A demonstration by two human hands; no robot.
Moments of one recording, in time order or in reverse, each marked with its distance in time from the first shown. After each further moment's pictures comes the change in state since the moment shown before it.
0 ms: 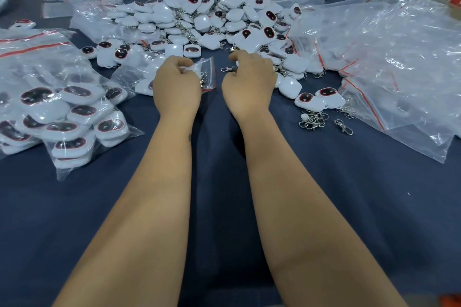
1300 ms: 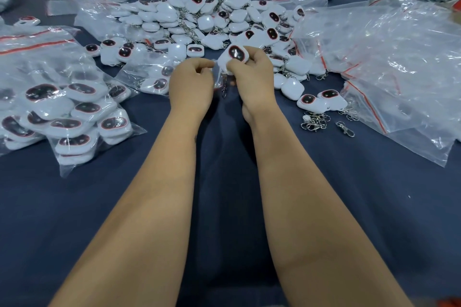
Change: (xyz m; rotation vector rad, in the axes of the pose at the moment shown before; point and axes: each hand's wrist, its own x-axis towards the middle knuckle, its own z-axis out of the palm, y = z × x) left_hand -0.004 0.006 0.007 -0.080 -0.171 0.080; right_hand 0.003 -0.007 -0.002 1.113 -0.074 0.326
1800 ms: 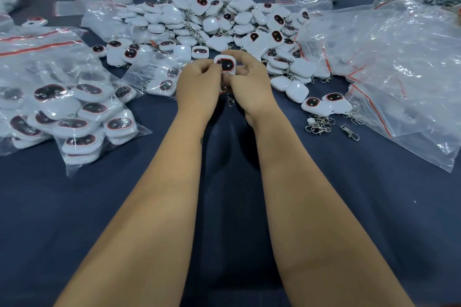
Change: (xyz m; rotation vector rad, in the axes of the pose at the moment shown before) left_hand -0.009 0.009 0.000 -0.148 -0.055 -0.054; right_hand -0.003 0.004 0.000 -0.129 -0.204 0.004
